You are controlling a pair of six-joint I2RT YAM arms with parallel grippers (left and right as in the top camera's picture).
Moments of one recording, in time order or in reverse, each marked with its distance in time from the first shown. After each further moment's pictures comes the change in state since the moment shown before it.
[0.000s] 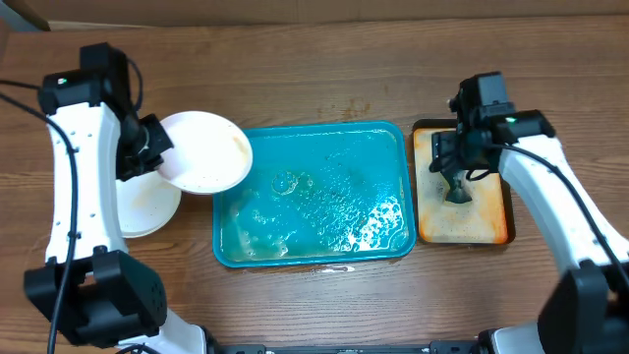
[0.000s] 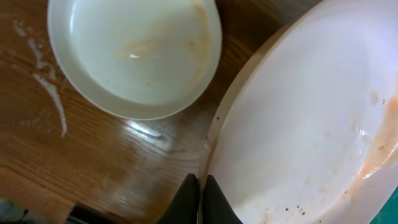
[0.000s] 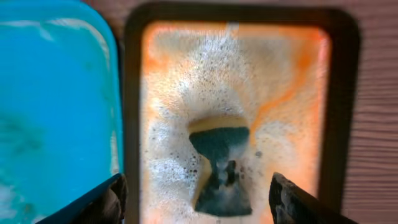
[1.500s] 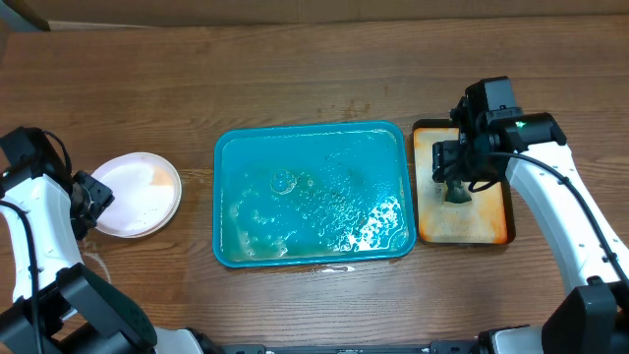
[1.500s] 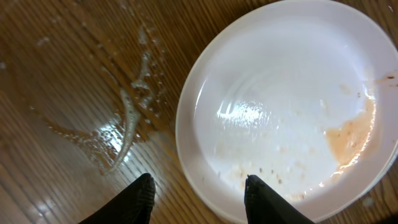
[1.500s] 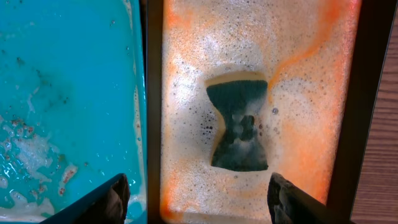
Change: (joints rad) left arm 0.392 -0.130 -0.473 0.486 -0.069 -0.032; right arm 0.000 -0.043 0.002 -0.124 -0.085 0.001
